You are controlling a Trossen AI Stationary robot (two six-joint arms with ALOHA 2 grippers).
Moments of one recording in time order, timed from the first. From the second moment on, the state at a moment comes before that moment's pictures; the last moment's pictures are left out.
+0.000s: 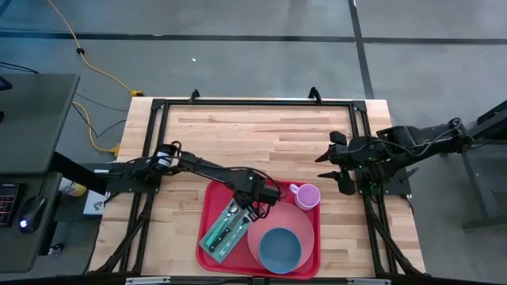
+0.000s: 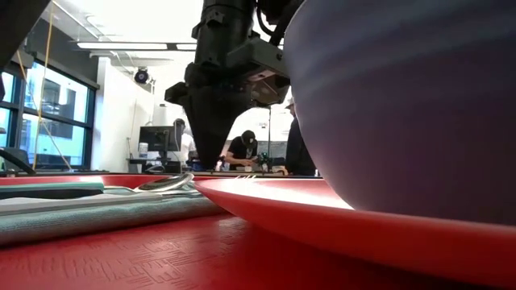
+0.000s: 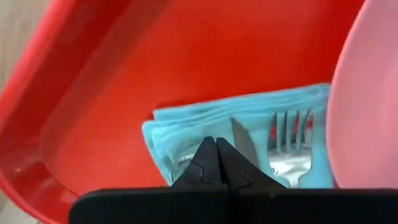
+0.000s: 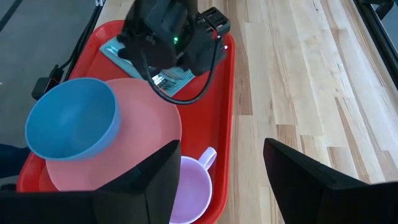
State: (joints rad) left arm -0.22 2.18 1.80 -1.20 0.03 -0.89; right arm 0.24 0.93 1.10 -0.88 0.12 0.17
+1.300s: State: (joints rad) left arm -0.20 2.21 1.80 -1.22 0.11 -0.82; right arm 0.24 0.93 1.10 -0.88 0.12 0.18
